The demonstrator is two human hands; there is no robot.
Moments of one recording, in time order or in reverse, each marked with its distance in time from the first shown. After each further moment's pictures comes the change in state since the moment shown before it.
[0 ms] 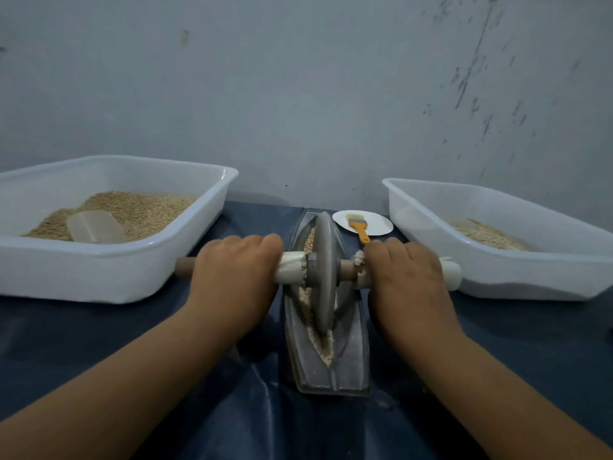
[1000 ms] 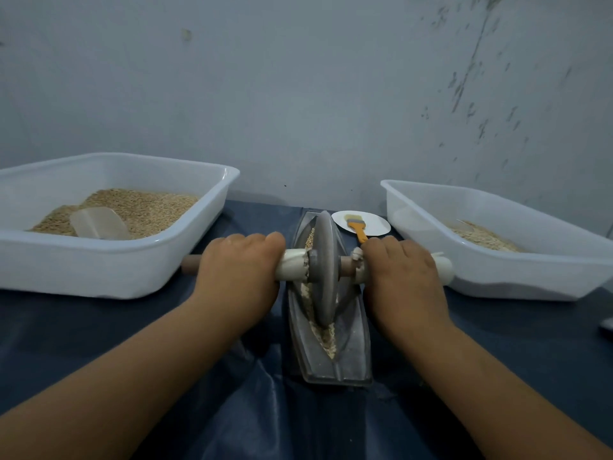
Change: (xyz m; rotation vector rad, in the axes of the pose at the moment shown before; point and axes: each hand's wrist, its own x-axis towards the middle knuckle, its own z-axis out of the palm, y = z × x) left_hand 0.001 -0.003 -0.002 -0.031 -0.059 -0.021; right_hand 0.004 -0.003 0.004 0.017 0.014 0.044
